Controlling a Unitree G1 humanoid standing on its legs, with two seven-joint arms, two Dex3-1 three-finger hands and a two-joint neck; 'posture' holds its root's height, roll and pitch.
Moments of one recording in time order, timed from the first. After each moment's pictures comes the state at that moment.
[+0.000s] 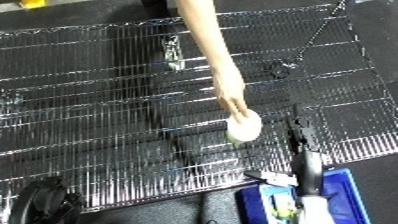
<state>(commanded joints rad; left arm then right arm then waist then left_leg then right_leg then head) -0.01 0.36 -0.02 0.17 -0.83 0.07 -0.19 -0.01 -0.37 0.05 0.13 0.37 -0.34 -0.31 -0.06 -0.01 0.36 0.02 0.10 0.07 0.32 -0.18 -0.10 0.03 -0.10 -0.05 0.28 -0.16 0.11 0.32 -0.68</state>
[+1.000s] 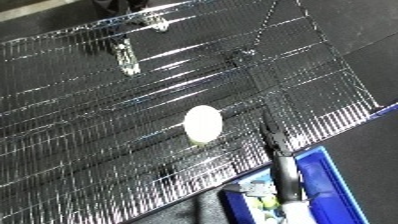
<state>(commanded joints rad) -0.09 0.39 -0.11 0.12 -0.86 -0.03 -0.09 -0.18 -0.50 0.10 0.10 0.33 -0.25 -0.34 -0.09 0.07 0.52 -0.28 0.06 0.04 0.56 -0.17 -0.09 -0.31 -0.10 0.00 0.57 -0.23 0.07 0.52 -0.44</state>
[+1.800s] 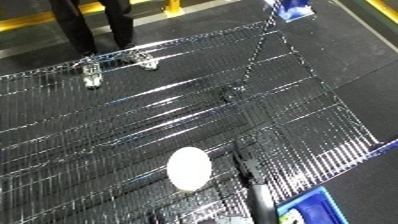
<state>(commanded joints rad) -0.15 0.44 -0.14 0.05 -0.84 -0.03 -0.03 -0.41 -0.53 0.13 0.14 0.31 -0.19 -0.34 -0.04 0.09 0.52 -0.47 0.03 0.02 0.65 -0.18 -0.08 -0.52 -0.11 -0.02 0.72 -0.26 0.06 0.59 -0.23</state>
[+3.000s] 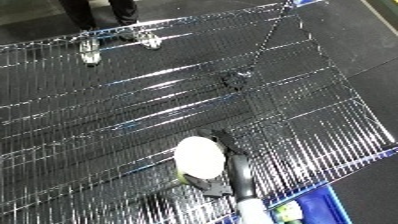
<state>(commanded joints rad) -0.26 0.46 -0.16 0.04 -0.85 0.02 0.01 -0.67 -0.55 0.19 0.40 0.37 -0.19 -0.35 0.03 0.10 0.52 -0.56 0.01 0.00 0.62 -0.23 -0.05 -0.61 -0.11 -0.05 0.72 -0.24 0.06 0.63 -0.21</state>
